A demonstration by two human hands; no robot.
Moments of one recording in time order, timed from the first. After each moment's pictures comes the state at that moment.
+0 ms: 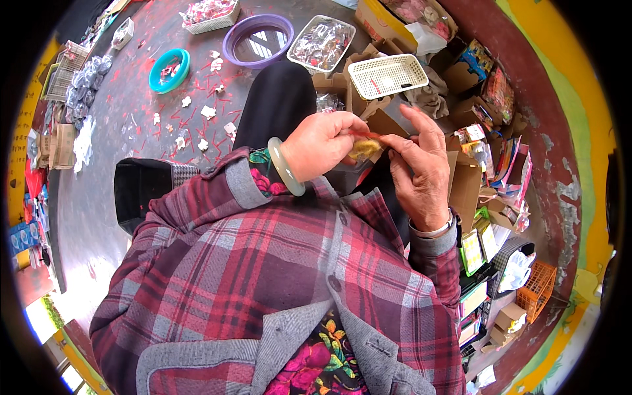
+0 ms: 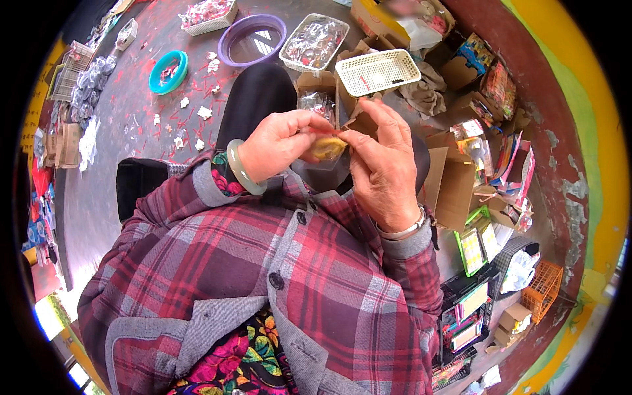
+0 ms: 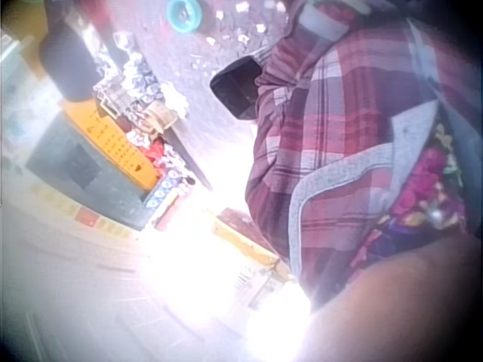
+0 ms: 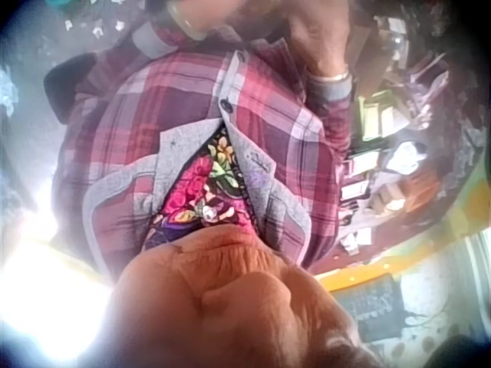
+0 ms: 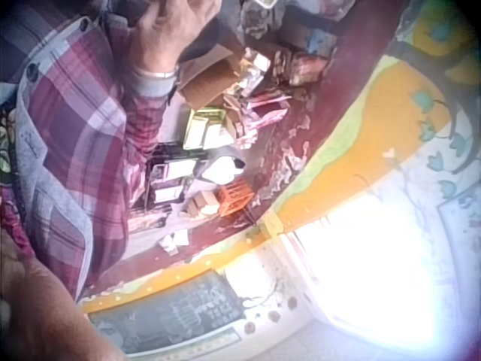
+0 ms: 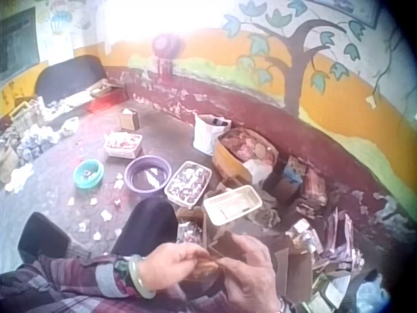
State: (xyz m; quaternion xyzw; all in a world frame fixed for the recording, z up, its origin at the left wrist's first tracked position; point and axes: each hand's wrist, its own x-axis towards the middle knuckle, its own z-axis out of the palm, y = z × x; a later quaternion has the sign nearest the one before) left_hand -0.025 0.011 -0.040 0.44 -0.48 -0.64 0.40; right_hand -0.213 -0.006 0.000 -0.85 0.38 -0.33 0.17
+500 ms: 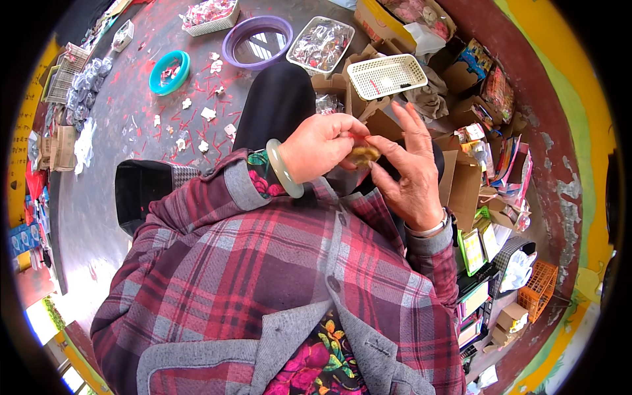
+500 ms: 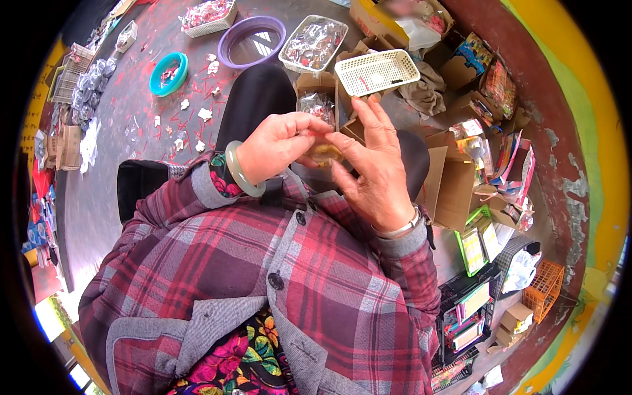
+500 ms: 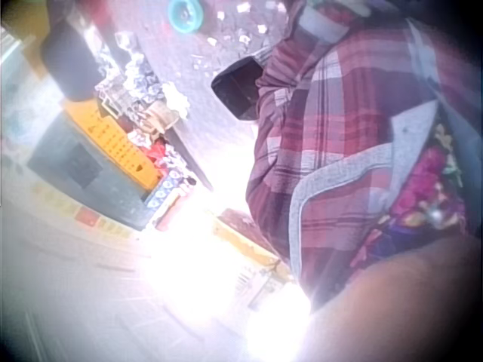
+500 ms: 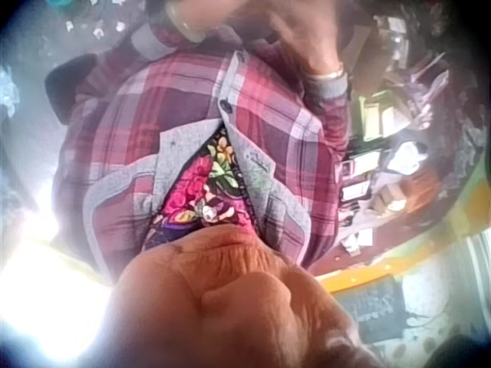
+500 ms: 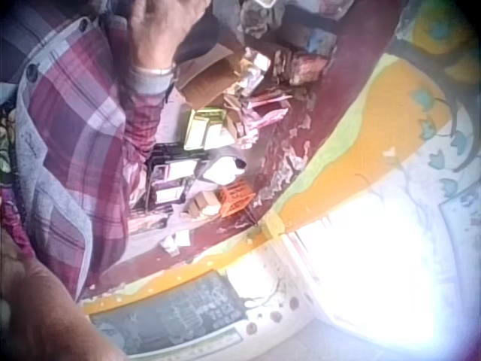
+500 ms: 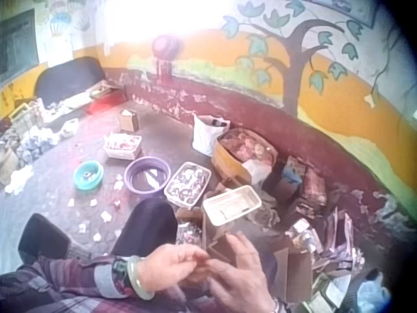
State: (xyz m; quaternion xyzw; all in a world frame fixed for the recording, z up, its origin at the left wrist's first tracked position) left_hand -0.025 0.013 -0.036 0.41 -0.44 -0.69 0.40; right_hand -0.211 -0.003 -0.007 -0.87 0.36 -0.30 0.17
